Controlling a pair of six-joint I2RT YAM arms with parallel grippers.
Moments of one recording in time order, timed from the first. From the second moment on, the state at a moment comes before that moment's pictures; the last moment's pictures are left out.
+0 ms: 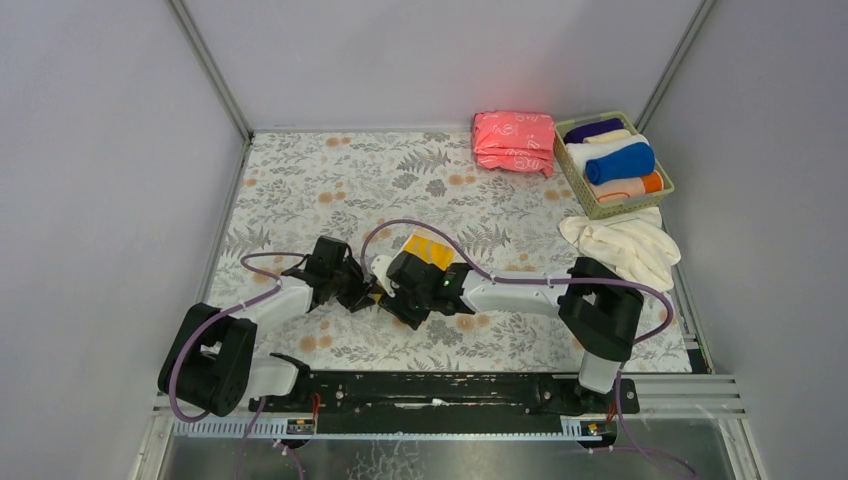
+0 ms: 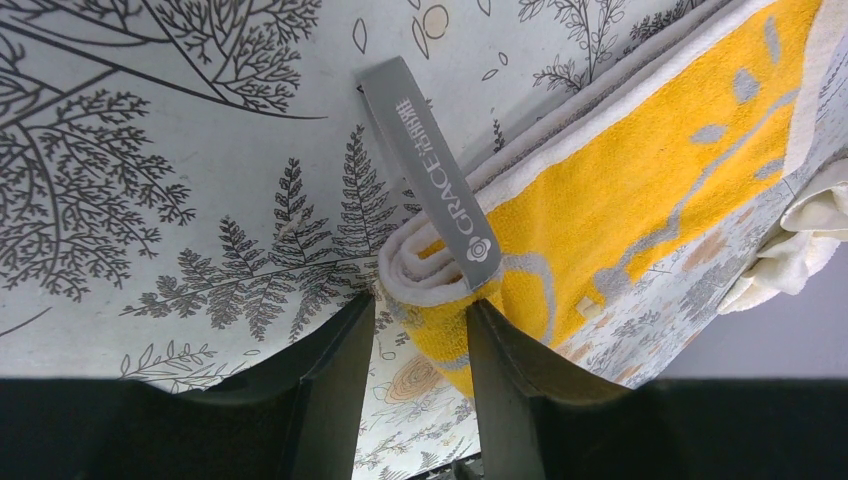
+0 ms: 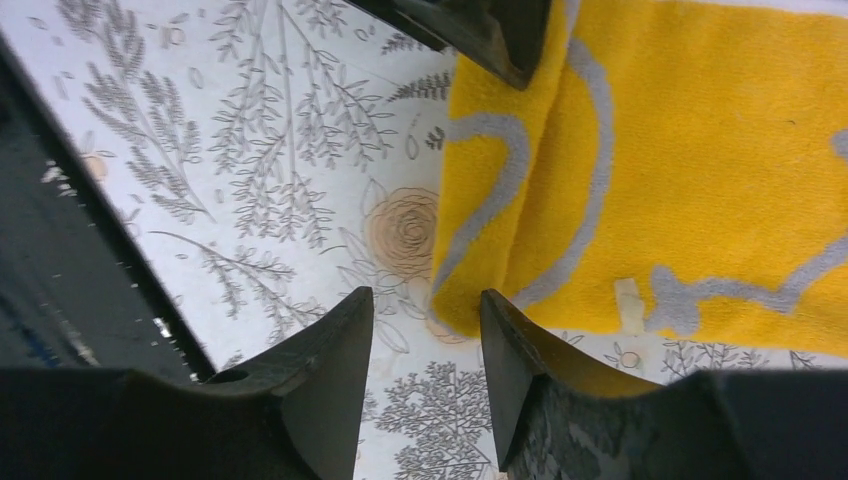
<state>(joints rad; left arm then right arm) -0.33 1.29 0.47 -0.20 0.23 -1.10 1.14 1.77 1.14 -0.31 -0.04 0.03</state>
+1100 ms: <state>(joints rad) -0.33 1.29 0.48 -0.20 0.23 -1.09 1.17 1.76 1.17 -0.28 -0.07 -0.01</state>
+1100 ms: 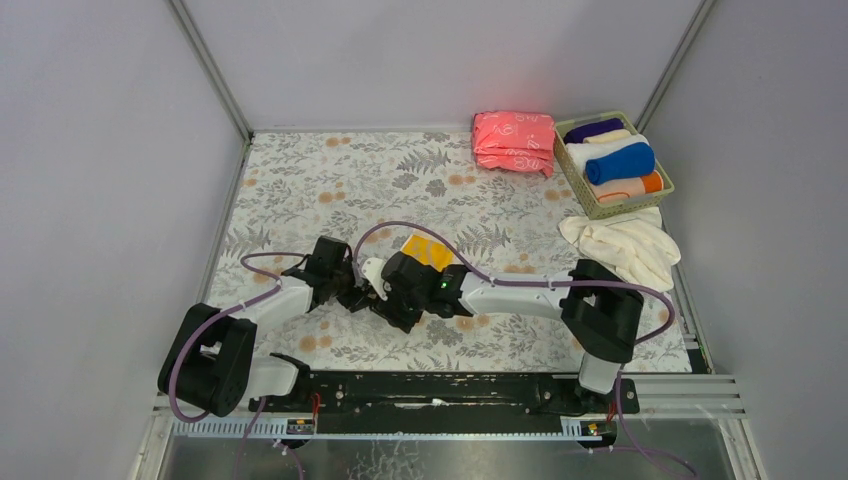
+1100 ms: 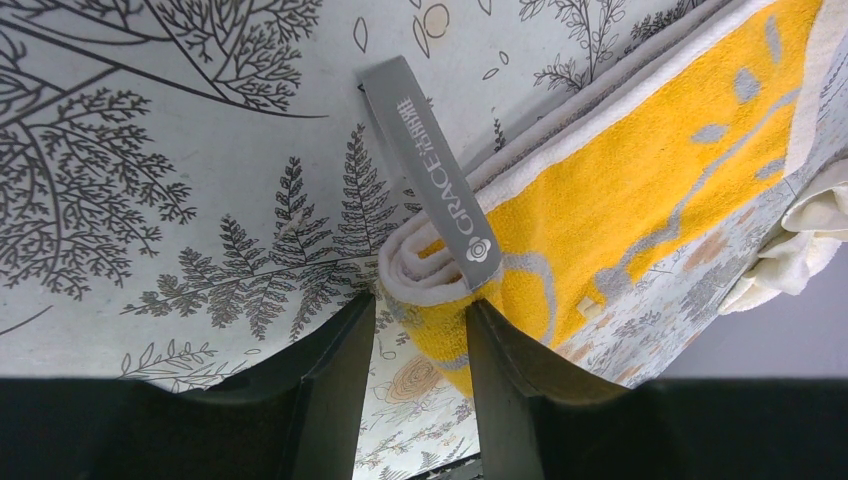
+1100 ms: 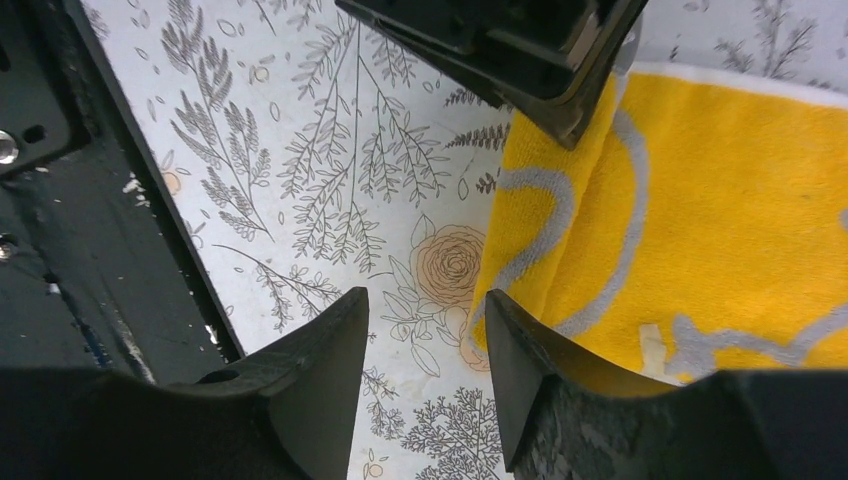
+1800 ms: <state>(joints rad) -0.33 1.29 0.48 -0.21 0.23 -1.09 1.17 1.88 1.18 -0.30 0.04 -0.05</state>
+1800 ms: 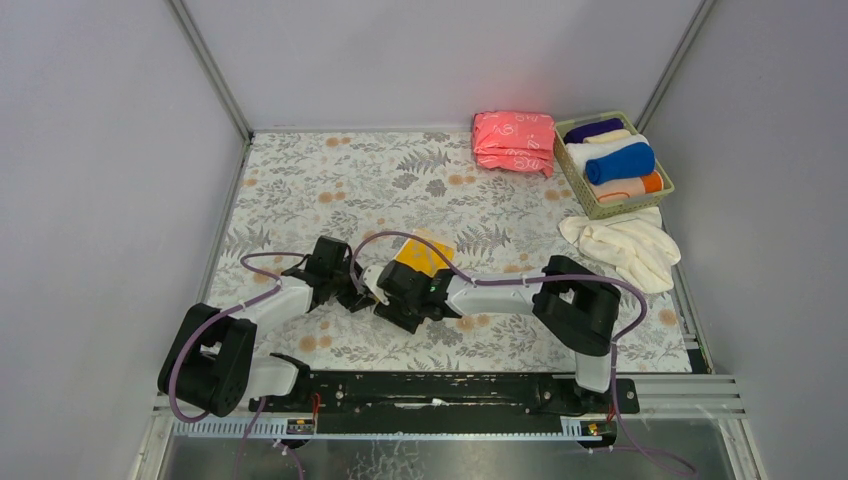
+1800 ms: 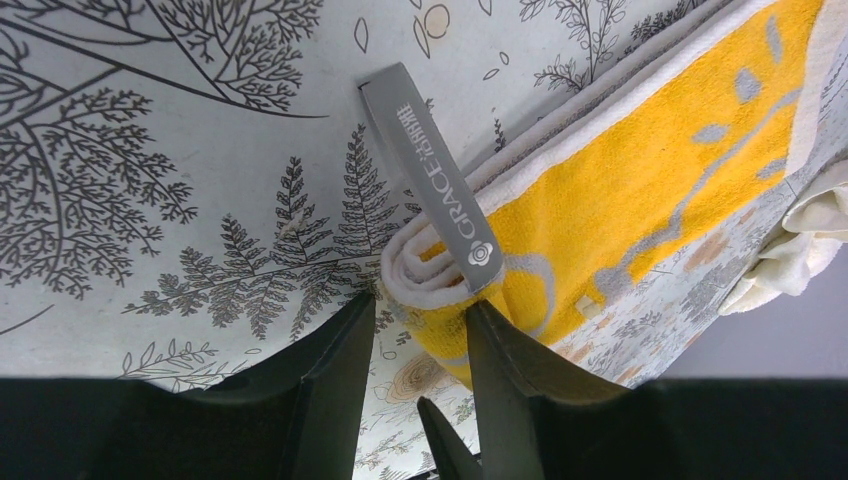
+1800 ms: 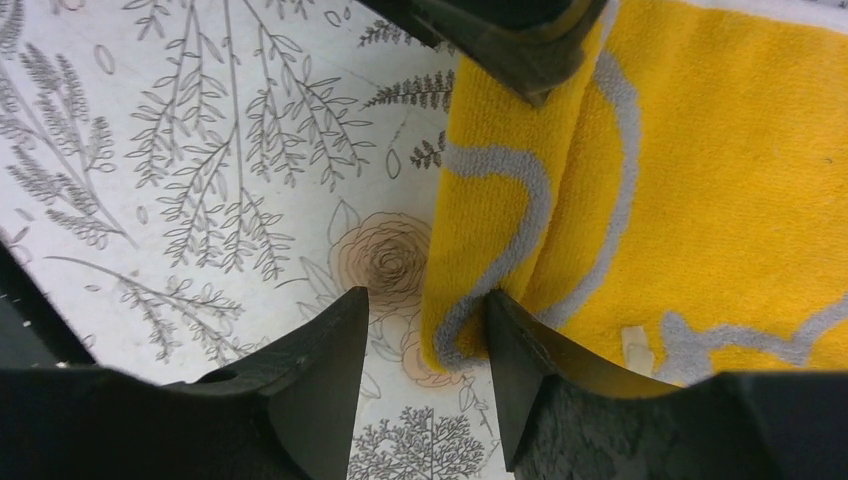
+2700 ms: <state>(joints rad) -0.33 1.16 0.51 -0.39 0.13 -1.05 1.07 1.88 1.13 -0.20 -0.16 0.02</state>
